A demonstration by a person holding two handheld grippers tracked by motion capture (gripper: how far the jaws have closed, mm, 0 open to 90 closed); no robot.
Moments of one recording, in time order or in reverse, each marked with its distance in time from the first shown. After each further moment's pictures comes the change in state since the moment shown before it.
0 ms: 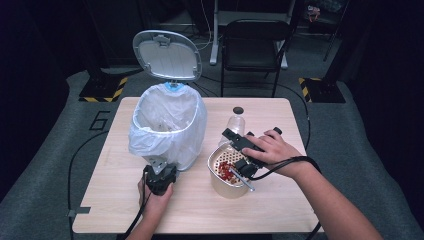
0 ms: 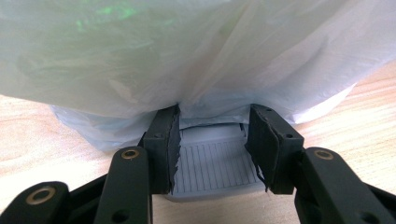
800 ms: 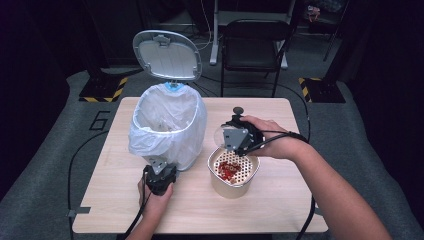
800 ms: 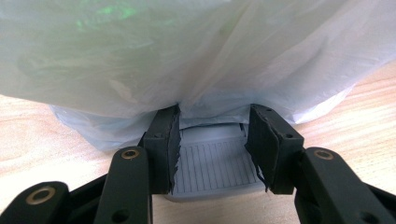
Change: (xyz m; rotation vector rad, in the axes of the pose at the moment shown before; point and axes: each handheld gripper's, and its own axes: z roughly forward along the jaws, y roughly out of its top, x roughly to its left) left arm -0.001 0.000 0.001 -0.014 -0.003 -0.024; right arm -0.064 -0.032 0.021 -0.109 0.521 0.692
